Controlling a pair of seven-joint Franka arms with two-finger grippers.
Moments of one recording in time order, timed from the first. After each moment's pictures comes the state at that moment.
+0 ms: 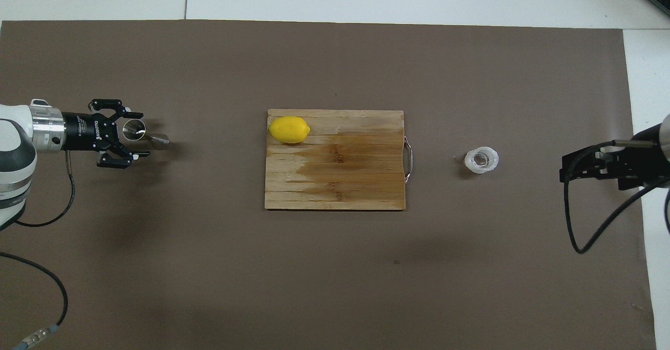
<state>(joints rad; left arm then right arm) 0.16 0.40 0.02 -1.87 -0.82 2.08 -1.10 -0.09 -0.08 0.09 -1.72 0.02 1.51 0.15</state>
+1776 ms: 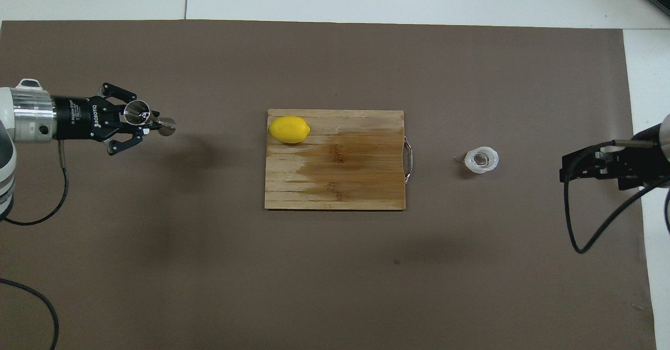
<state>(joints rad) 0.06 0.22 0.01 -1.87 -0.88 1.99 -1.18 -0.09 -0.08 0.09 -1.72 0.02 1.51 0.15</state>
